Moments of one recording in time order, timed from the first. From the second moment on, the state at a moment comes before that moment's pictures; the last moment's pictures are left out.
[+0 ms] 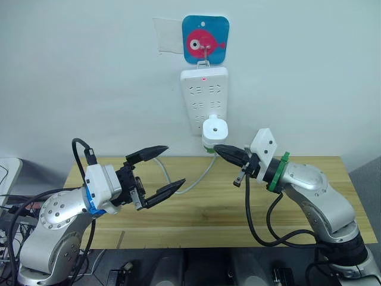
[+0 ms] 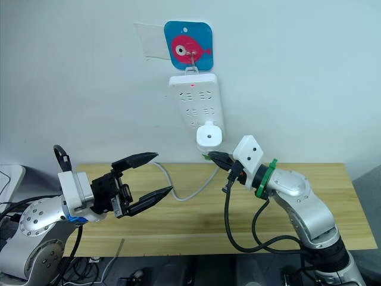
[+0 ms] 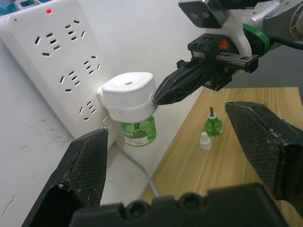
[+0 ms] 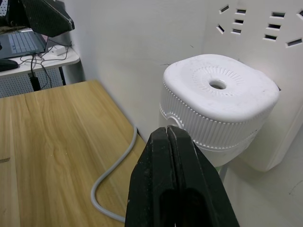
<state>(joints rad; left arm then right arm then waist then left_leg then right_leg) 0.05 0.63 0.22 -0.60 -0.67 0.26 -0.89 -0.34 -0.48 0.17 -0.55 0.33 0.55 0.59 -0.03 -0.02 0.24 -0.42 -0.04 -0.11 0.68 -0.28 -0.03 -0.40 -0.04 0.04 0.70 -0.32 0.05</state>
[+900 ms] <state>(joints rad) 0.05 0.64 0.21 -0.60 -0.67 0.26 -0.88 -0.30 -0.52 0.13 -0.58 0.38 0.58 0.64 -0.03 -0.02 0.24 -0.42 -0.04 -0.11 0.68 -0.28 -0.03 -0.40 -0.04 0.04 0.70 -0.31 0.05</state>
